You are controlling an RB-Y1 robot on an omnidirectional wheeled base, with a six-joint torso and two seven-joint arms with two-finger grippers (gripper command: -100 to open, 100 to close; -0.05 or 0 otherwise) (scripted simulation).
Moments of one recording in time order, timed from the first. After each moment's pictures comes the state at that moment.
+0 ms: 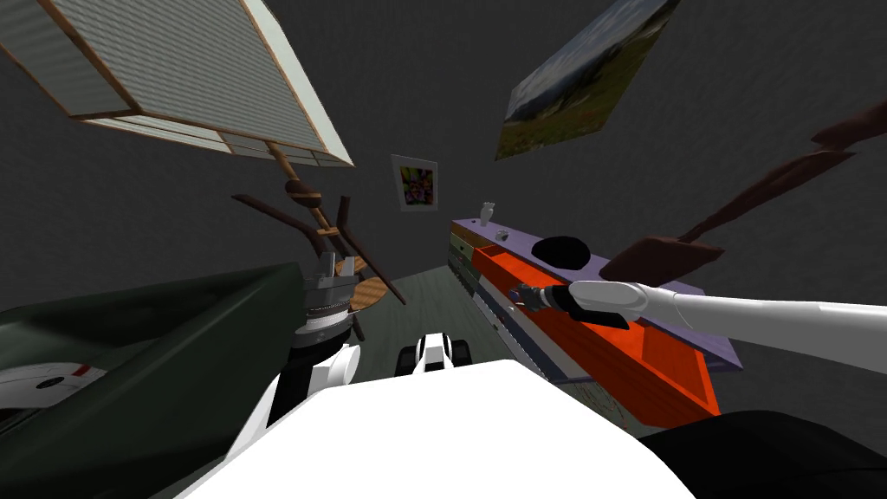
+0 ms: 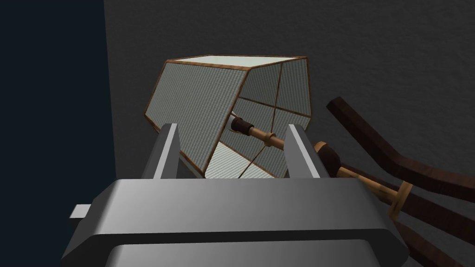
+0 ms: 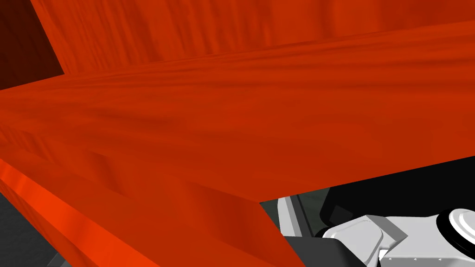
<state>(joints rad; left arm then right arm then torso) 0.53 0.01 -0.02 -2.33 -0.11 -0.53 0.09 0.38 -1.90 0.41 -1.90 0.79 -0.19 0.59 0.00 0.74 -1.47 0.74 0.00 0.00</state>
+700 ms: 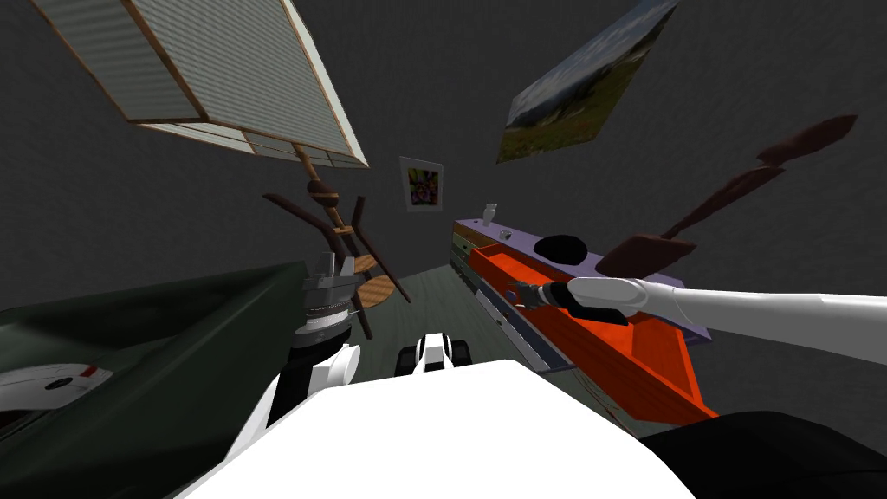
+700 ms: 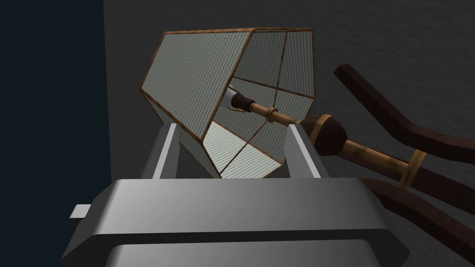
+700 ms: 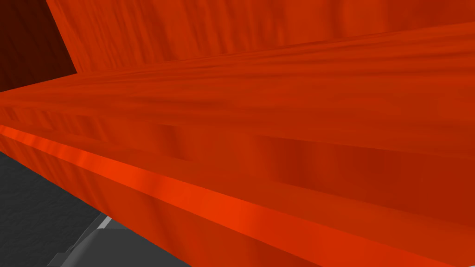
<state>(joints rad) 0.53 0.01 -0.02 -2.33 -0.11 -0.53 0.09 0.37 -1.94 0.39 -1.93 0.79 -0.20 0.56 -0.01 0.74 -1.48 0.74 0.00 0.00</state>
